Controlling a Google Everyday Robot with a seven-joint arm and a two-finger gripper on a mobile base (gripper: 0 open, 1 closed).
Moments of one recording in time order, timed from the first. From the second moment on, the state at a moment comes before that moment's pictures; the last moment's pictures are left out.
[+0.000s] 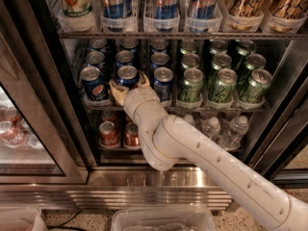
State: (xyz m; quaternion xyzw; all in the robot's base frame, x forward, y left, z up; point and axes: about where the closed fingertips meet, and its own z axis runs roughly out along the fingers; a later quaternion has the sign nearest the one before) arm 0.644 0.064 0.837 -0.17 0.69 0.13 0.69
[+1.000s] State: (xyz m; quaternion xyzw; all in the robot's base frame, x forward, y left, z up) arm 0.614 0.068 0.858 -0.20 0.66 0.13 0.71
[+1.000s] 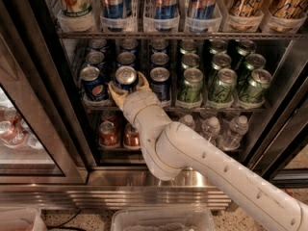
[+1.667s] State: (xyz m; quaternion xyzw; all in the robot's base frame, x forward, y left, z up) arm 0.585 0.071 0.885 -0.23 0.63 0.13 0.73
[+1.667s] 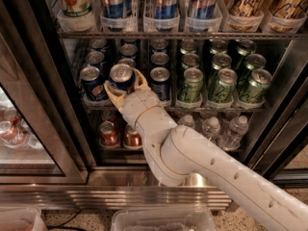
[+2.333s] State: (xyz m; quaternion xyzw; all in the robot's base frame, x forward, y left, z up) arm 0.566 0.061 0.886 -0.32 0.62 0.13 0.71
